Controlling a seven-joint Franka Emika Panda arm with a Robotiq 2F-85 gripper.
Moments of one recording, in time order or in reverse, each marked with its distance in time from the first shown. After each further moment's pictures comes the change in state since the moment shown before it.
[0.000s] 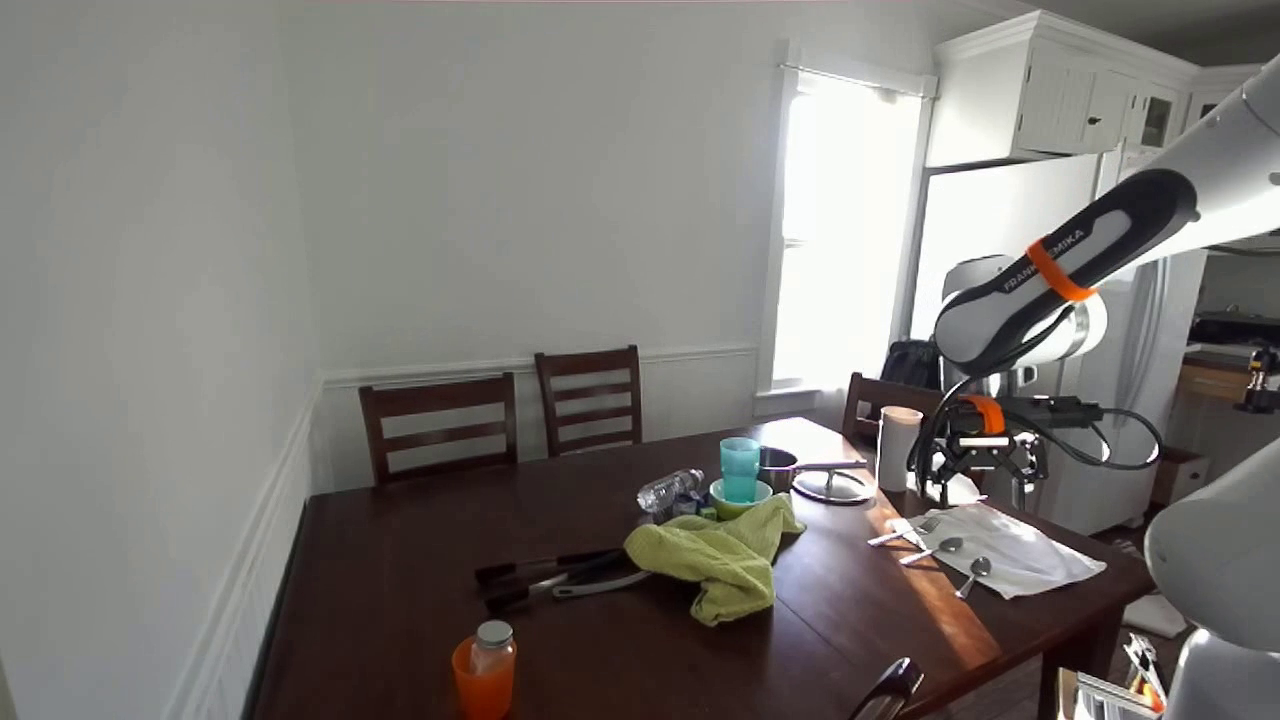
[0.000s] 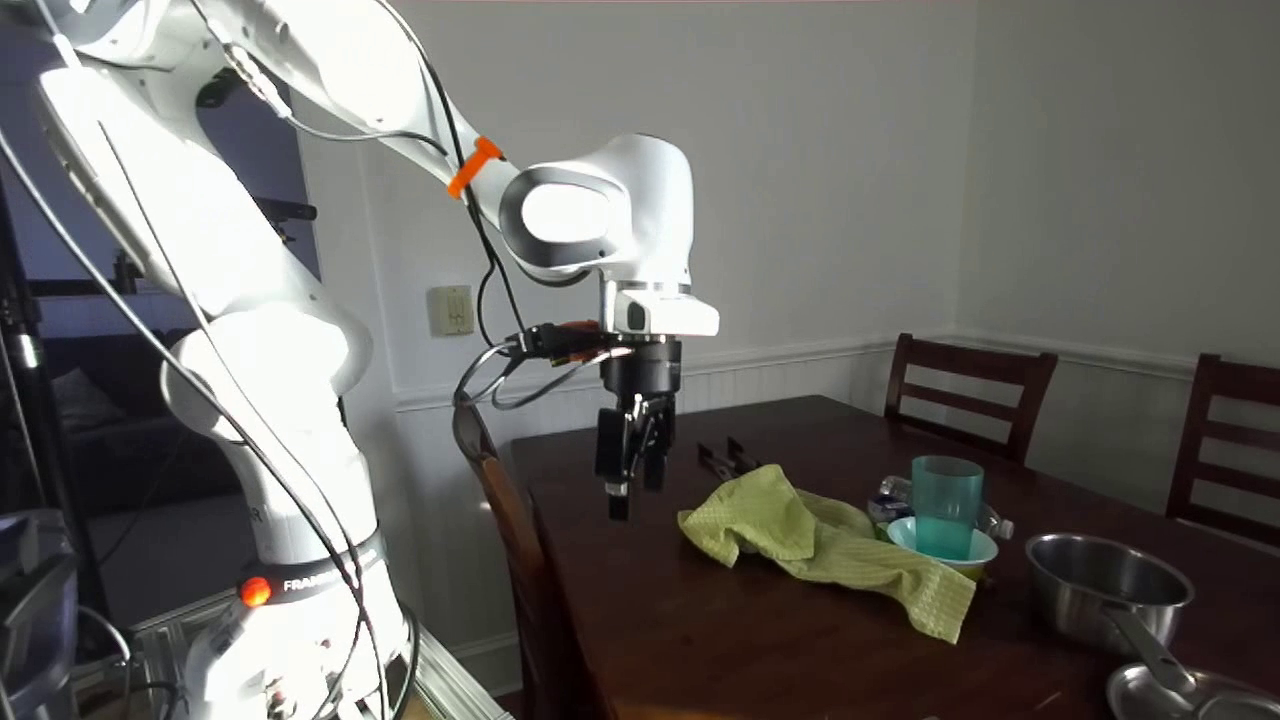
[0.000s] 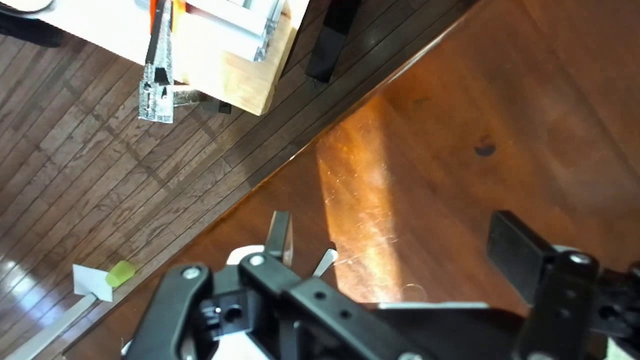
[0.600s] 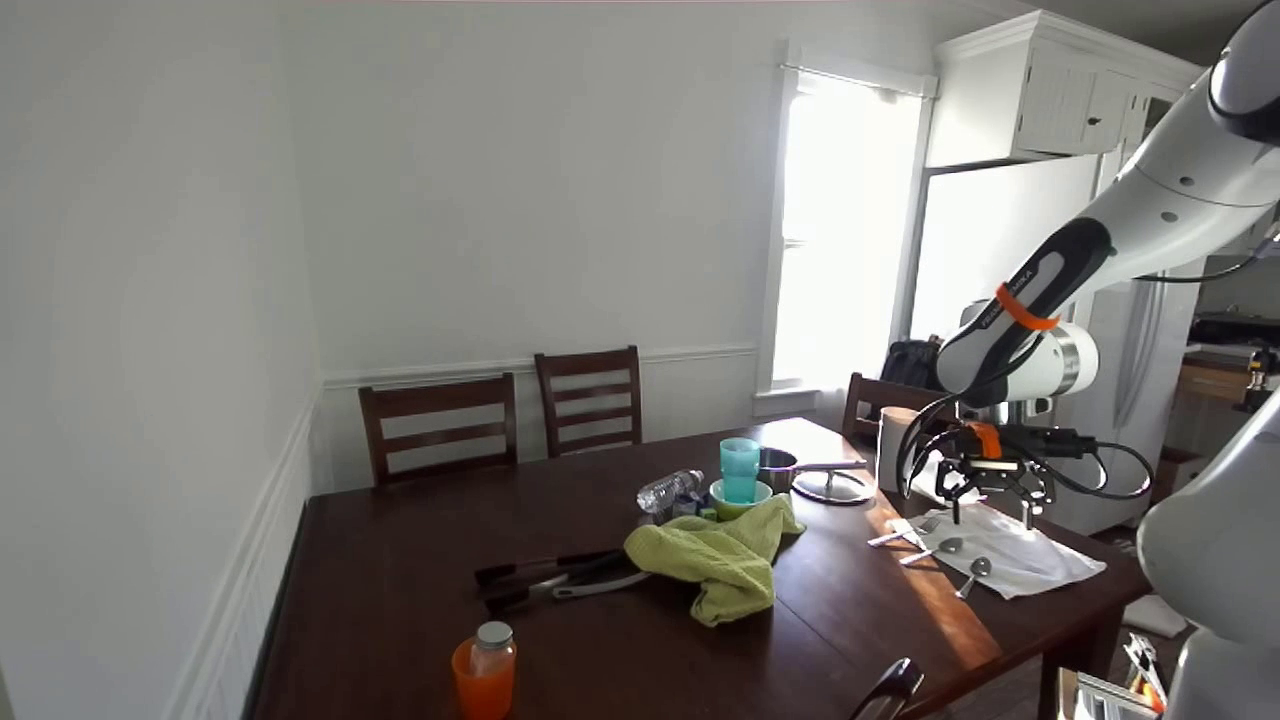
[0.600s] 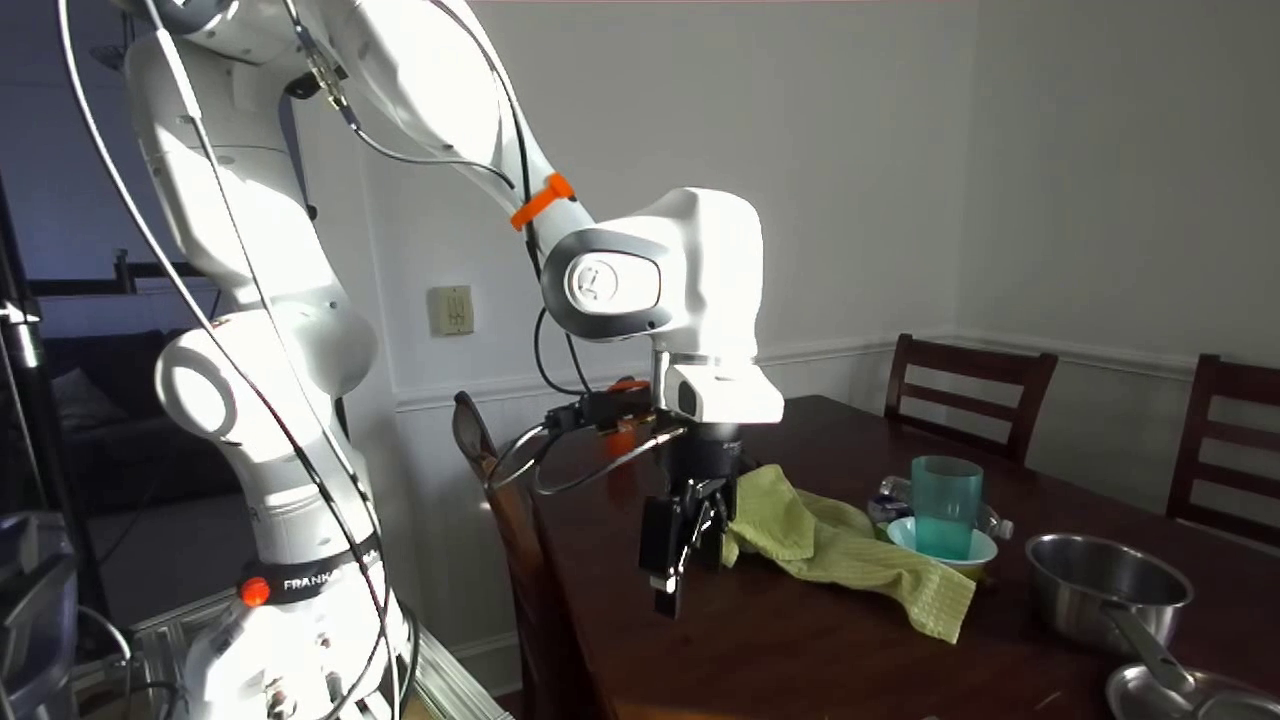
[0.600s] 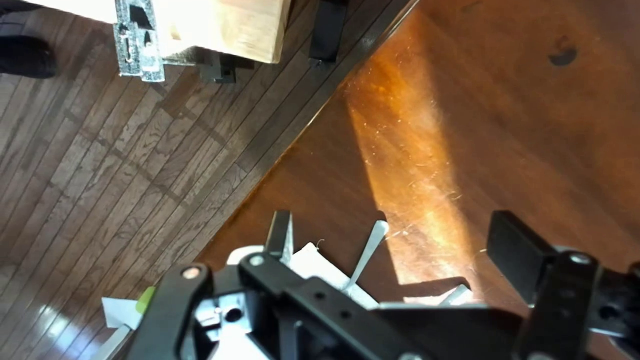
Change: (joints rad) arm -0.054 0.287 -0.103 0.108 0.014 0.189 0.000
